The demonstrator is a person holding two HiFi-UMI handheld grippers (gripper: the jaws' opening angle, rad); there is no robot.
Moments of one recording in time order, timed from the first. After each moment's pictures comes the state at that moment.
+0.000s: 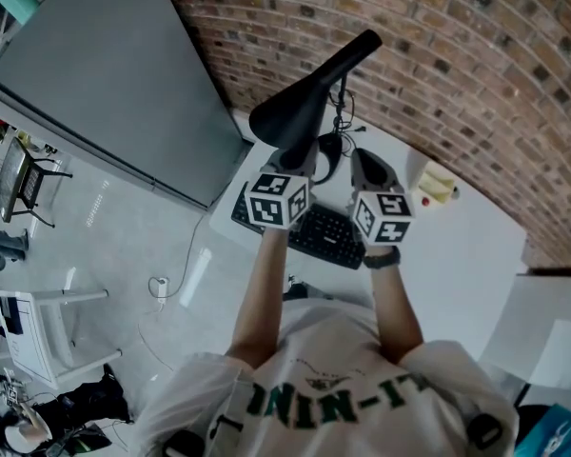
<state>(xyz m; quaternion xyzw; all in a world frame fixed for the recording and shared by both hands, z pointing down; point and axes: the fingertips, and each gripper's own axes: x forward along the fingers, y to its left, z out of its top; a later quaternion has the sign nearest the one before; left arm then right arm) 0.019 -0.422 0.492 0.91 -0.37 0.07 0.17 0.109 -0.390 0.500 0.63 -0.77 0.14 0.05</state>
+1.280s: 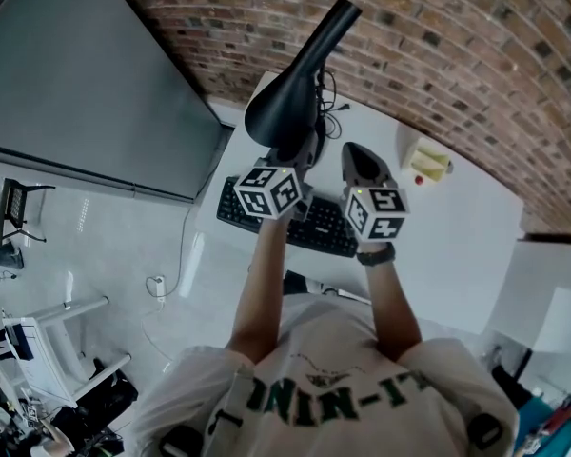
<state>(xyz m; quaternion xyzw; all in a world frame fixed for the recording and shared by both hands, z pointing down) 0.061 -0.440 0.545 0.91 -0.30 -0.02 0.28 0.126 -0.391 0.538 0.65 -0.74 0.18 0.07</state>
